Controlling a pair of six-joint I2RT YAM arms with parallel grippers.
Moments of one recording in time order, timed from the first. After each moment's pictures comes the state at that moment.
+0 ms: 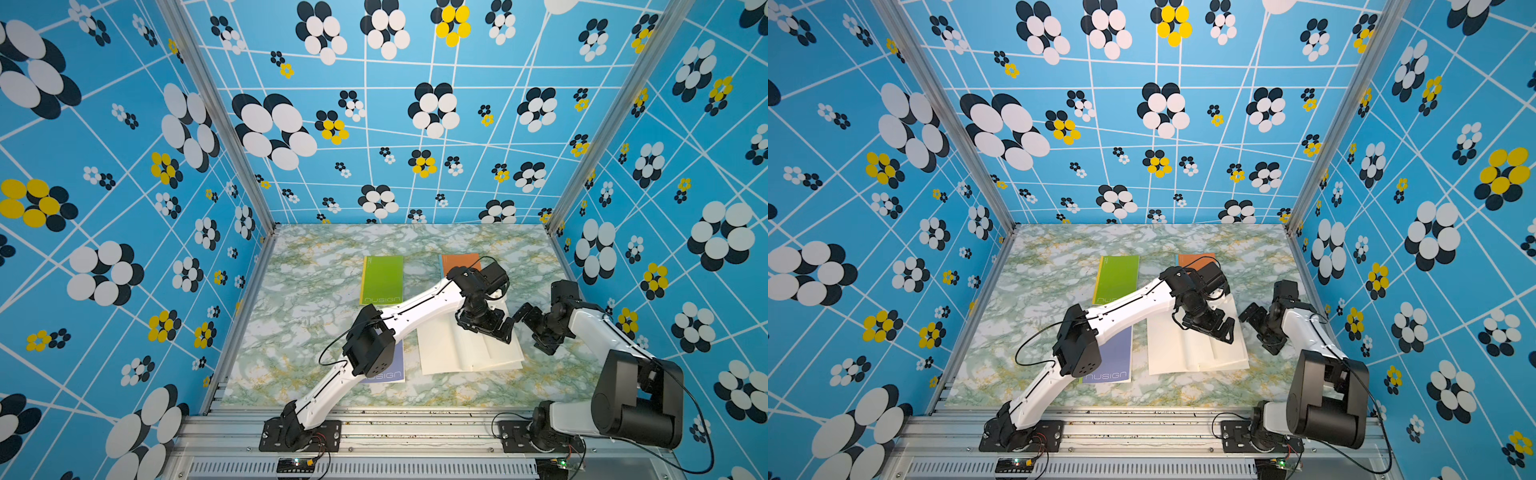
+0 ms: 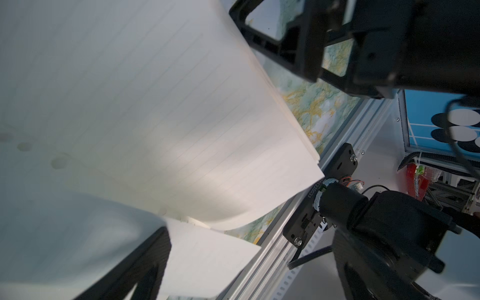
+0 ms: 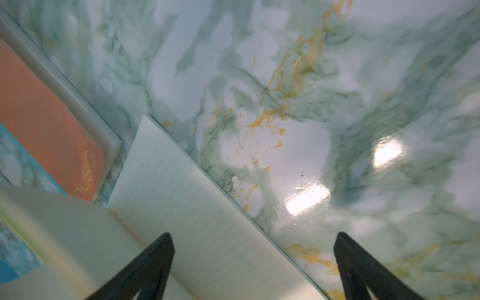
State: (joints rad) left arm -1.03 2.43 2.36 -1.11 0.46 -0.46; right arm -0.23 1.37 0.79 -0.72 -0.19 0.58
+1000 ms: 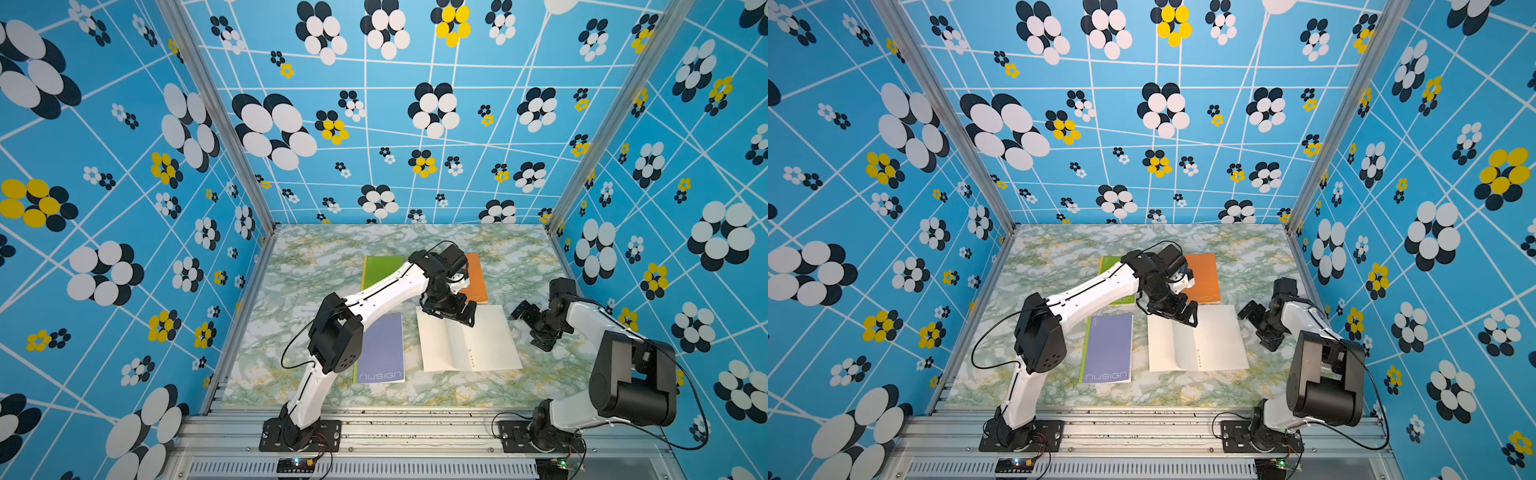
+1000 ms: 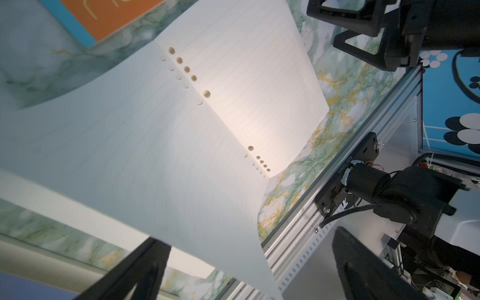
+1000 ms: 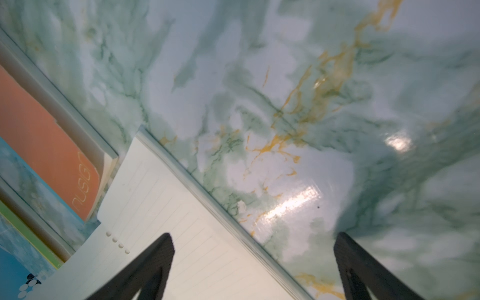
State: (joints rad) left arm -0.84 2.11 1.95 -1.09 0.45 -0.35; right arm -0.24 1.50 0.80 -0.65 -0.25 0.56
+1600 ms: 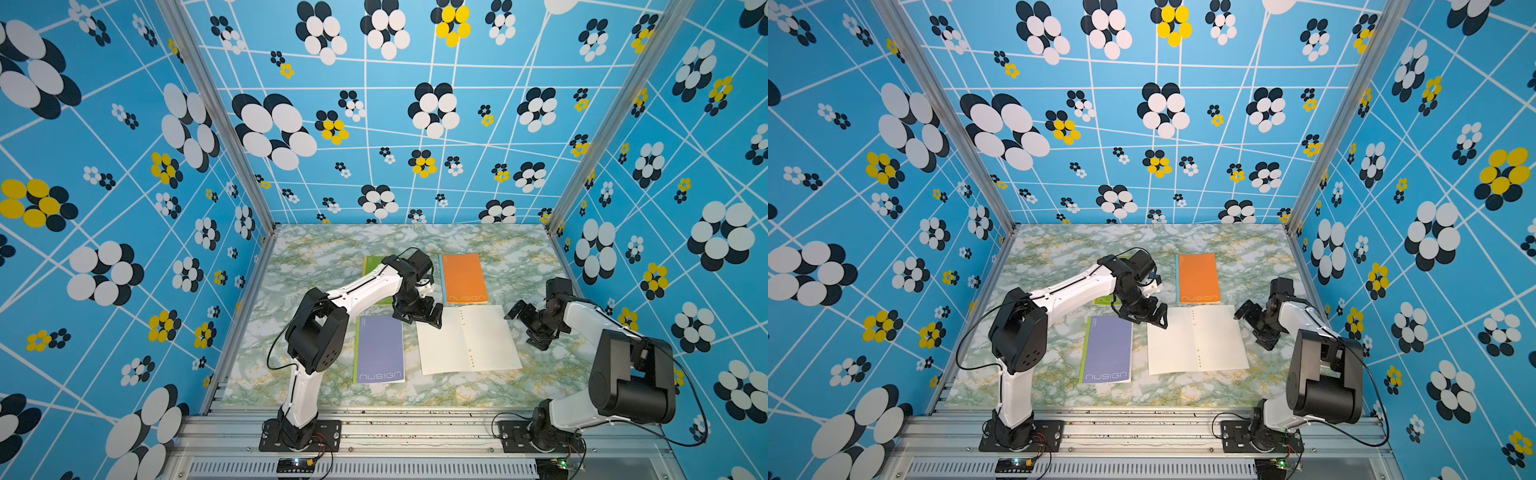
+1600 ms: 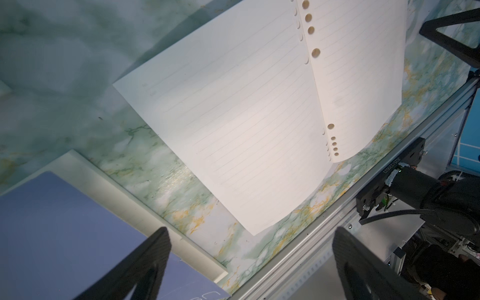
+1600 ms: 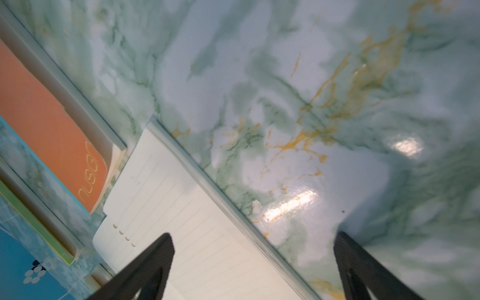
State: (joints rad) left arm -0.71 2.00 1.63 -1.00 0.45 -0.32; right arm -0.21 1.51 0.80 -0.63 -0.28 0.56
